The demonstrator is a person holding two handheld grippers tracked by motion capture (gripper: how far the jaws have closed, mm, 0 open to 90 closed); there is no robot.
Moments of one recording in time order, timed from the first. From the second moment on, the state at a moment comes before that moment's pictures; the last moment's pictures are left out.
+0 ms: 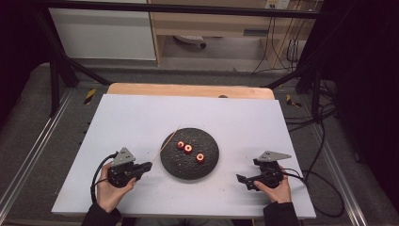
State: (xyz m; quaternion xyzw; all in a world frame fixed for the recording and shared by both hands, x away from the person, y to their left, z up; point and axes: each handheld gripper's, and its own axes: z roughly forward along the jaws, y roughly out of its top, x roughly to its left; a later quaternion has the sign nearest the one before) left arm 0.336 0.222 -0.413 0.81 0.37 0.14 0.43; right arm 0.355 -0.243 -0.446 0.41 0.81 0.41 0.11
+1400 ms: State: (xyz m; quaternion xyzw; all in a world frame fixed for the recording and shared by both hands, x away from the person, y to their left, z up) left arm 0.328 0.242 -0.436 0.80 0.36 0.12 0.46; right arm 0.400 -0.130 -0.409 0.35 0.86 0.36 0.09
